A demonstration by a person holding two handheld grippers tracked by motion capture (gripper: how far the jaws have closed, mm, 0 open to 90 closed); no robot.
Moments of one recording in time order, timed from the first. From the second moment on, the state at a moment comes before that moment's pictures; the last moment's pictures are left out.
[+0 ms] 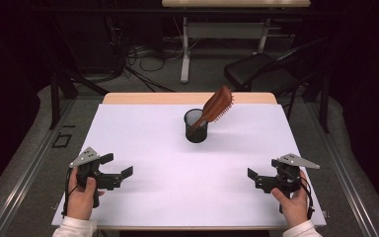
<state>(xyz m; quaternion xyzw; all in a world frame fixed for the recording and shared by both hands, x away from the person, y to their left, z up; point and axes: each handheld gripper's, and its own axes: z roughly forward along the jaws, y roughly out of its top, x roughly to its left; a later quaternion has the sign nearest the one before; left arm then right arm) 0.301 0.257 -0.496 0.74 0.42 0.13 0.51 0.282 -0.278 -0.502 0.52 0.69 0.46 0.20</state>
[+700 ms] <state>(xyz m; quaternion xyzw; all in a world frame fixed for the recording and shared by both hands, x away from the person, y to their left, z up) 0.302 0.262 -0.525 0.73 0.42 0.14 0.51 0.281 -0.275 -0.526 0.52 0.69 0.45 0.21</state>
